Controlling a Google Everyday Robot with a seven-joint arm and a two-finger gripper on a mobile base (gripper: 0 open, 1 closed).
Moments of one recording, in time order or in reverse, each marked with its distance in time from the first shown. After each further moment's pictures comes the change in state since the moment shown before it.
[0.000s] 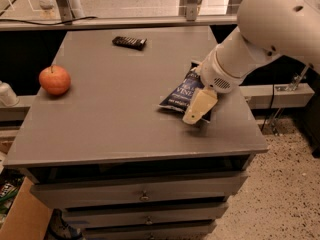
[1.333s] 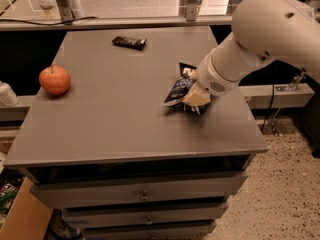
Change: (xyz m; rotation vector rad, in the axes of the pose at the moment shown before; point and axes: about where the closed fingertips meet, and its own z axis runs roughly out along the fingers) arm -0.001 0.005 0.014 -0.018 -0.009 0.000
